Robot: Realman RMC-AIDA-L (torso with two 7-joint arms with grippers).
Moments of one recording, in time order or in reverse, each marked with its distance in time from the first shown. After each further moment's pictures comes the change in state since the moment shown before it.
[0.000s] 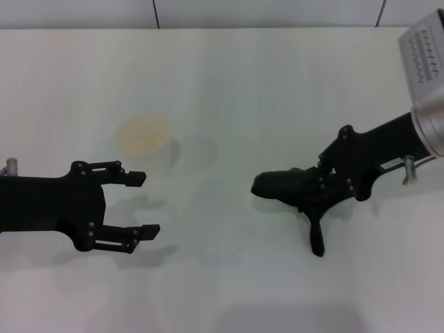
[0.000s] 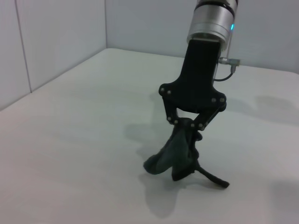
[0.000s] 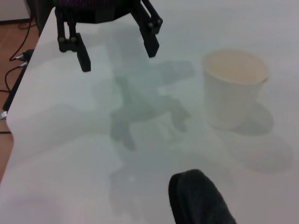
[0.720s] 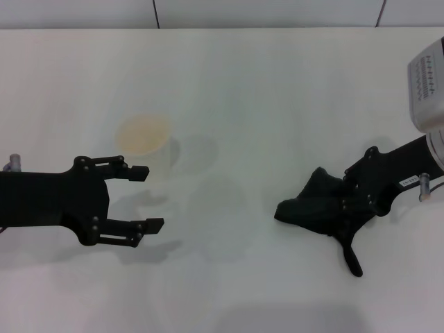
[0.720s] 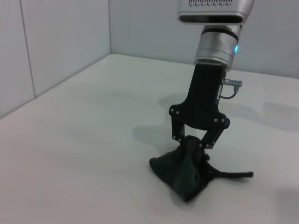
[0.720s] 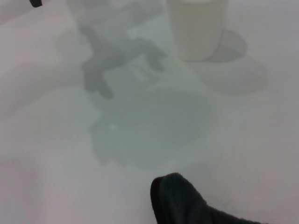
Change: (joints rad) left arm -0.006 -0.003 0.000 -0.015 -0.016 -0.014 0.000; right arm -0.023 0.007 0.036 0.061 -0.134 0.041 0.083
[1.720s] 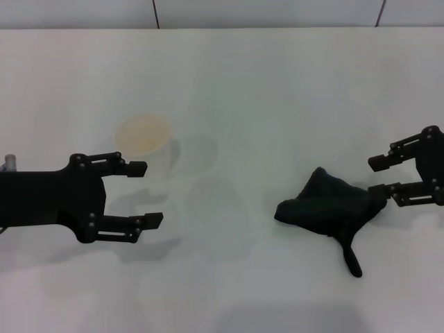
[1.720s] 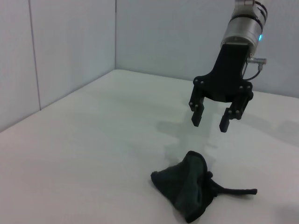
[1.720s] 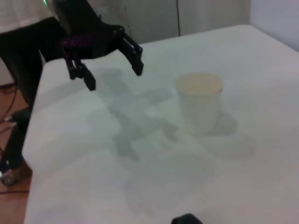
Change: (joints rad) left arm 0.005 0.004 -0.026 -0.040 -0.045 0.010 0.015; right arm -0.099 -0.047 0.342 -0.059 0.121 -0.304 -0.206
